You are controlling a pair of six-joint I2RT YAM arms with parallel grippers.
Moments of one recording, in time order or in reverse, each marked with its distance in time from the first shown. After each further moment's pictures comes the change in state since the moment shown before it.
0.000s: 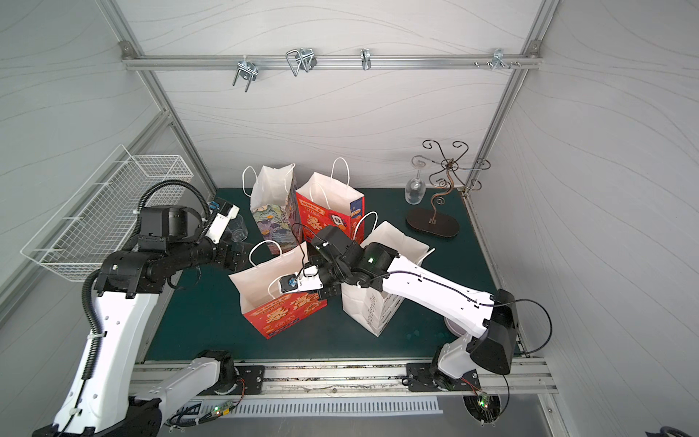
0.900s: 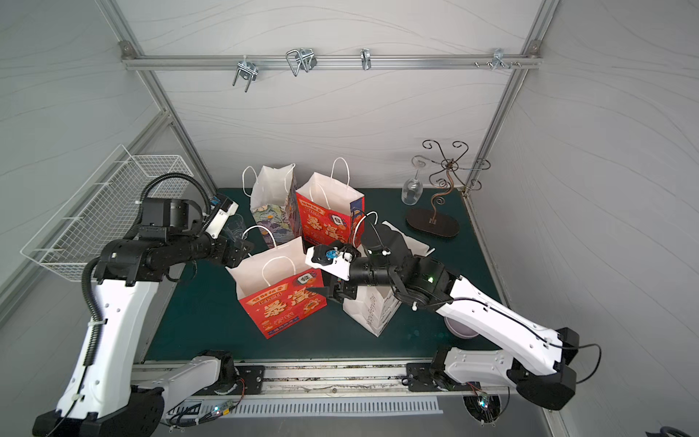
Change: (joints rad) left arm 0.000 0.111 0.078 -0.111 -0.005 0.055; right arm -0.012 -0.361 -0.149 0.172 0.010 0.521
